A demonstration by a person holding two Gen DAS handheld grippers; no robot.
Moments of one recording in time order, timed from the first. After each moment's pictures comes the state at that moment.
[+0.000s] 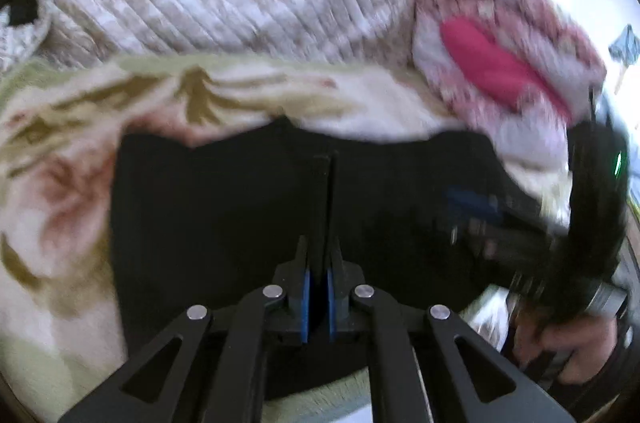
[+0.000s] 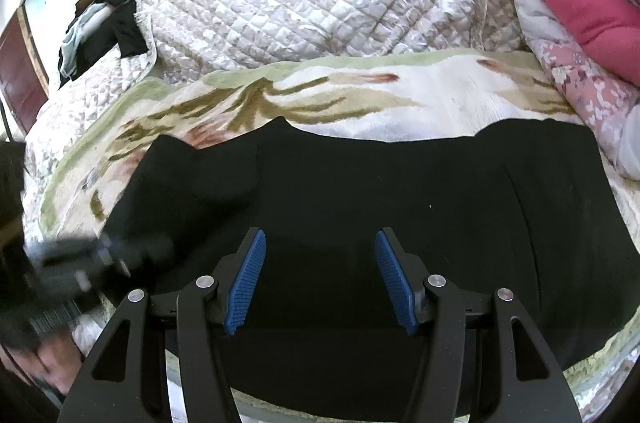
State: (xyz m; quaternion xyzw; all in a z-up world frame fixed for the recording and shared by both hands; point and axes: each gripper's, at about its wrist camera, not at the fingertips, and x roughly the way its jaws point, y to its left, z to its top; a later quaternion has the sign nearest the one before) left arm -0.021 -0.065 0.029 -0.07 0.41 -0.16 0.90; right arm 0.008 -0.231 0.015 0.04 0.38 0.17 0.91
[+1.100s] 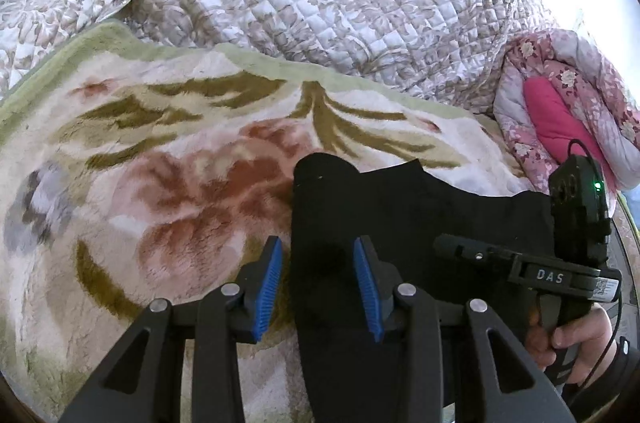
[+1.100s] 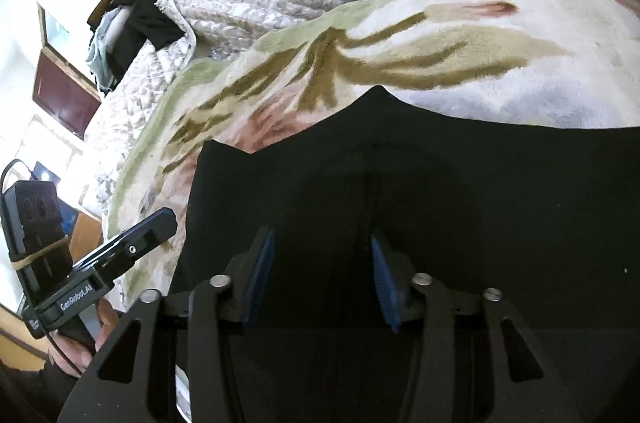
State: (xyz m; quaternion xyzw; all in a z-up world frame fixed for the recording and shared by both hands) left arm 0.001 0.037 0.042 -0.13 0.40 -0.05 0.91; right arm 0.089 -0.171 -0.014 0.15 0.48 0.31 0.81
